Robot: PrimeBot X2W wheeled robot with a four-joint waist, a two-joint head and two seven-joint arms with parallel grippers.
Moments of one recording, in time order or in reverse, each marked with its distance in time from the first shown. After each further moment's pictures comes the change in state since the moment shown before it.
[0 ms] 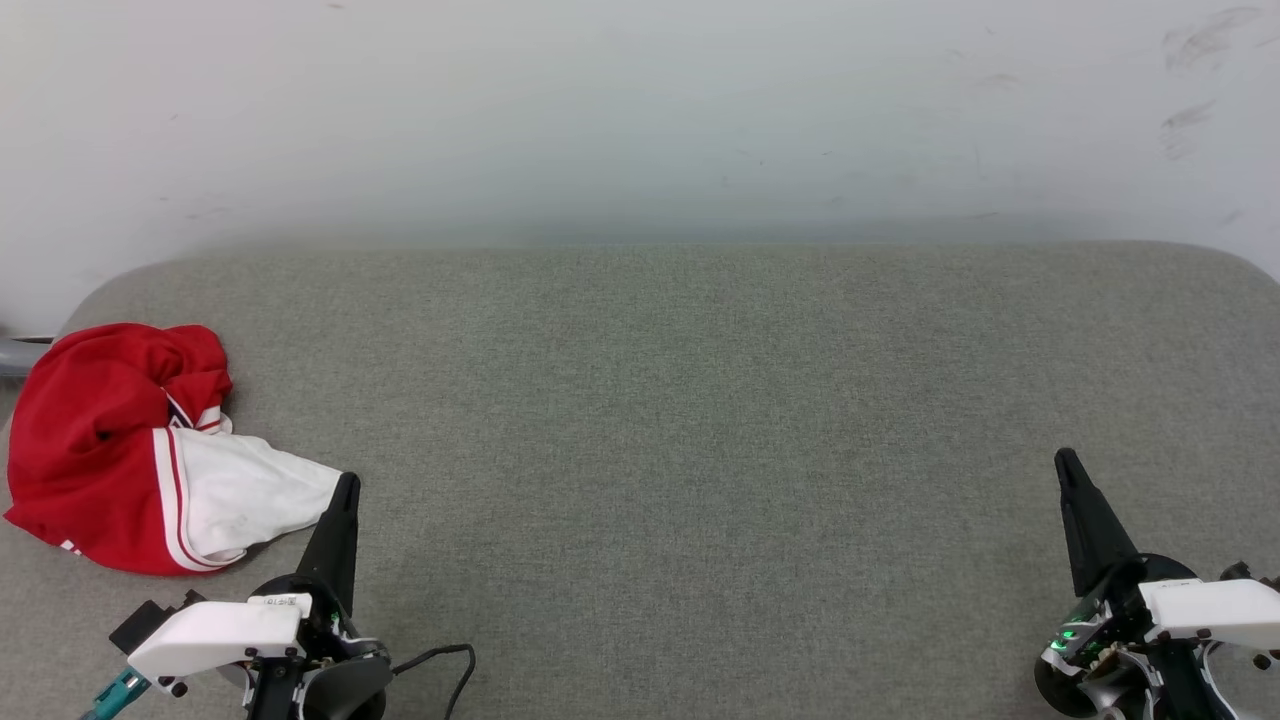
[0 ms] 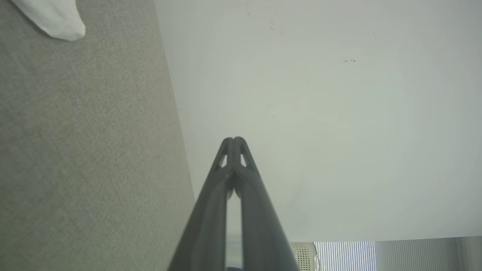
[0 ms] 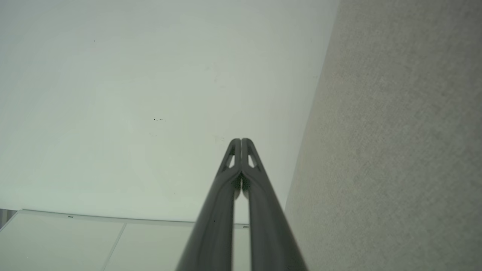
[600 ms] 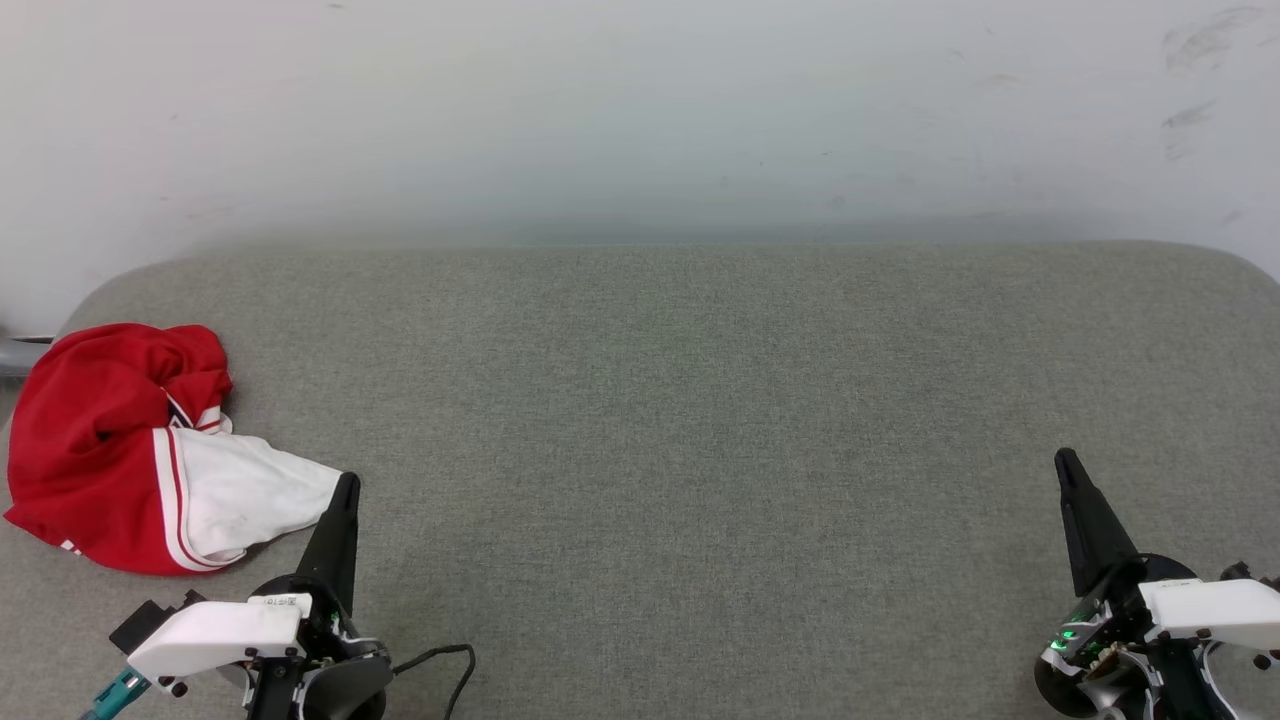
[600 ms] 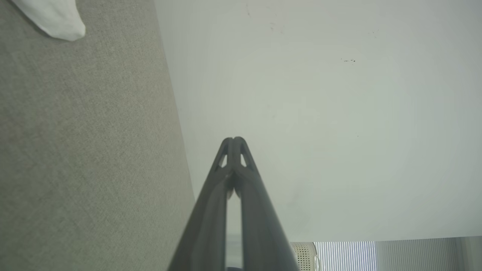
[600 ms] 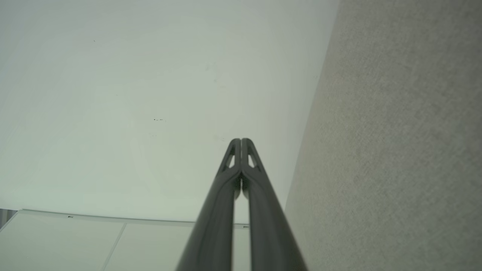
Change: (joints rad) left arm 0.000 0.000 0.000 0.000 0.000 0.000 0.000; right arm 0.000 0.000 0.000 0.000 0.000 0.000 0.000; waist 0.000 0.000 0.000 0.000
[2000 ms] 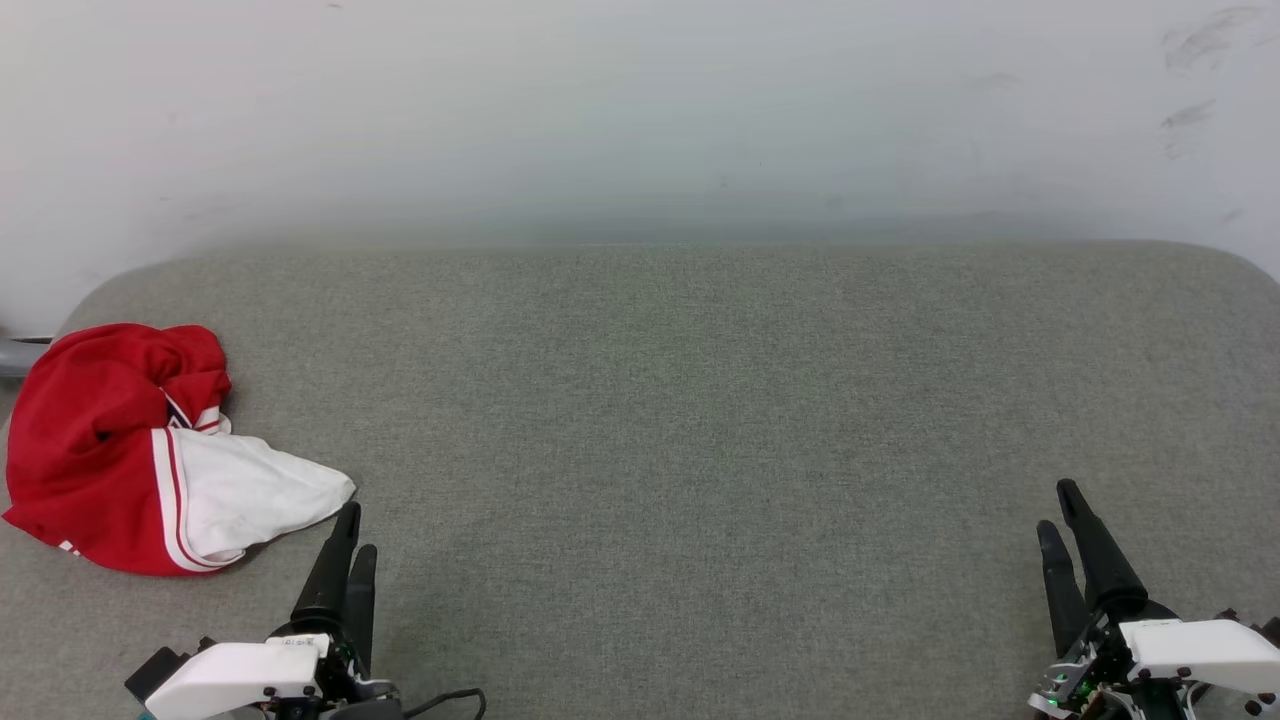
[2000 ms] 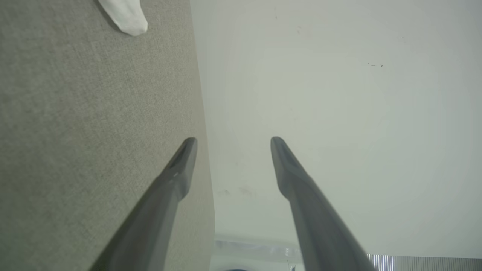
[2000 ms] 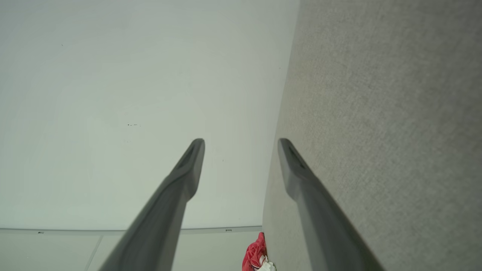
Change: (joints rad) left arm 0.050 -0.007 -0.016 0.035 0.014 0.001 -0.038; right arm 0.048 0.001 0.014 0.042 -0.029 0.000 -0.036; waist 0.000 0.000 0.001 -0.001
